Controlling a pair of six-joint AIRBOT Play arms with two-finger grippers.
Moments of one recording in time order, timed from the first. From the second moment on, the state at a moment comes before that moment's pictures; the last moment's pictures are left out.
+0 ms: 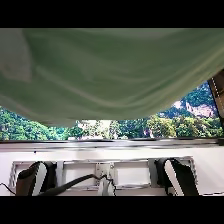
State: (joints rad) left arm 0.44 -0.62 1.65 0.41 -0.65 -1.35; right arm -0.38 -0.70 1.65 -0.80 0.71 1.77
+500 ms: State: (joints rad) left arm 0.44 -0.48 1.66 0.63 -0.66 -1.38; right arm -0.36 -0.61 1.70 -0.96 0.81 1.79
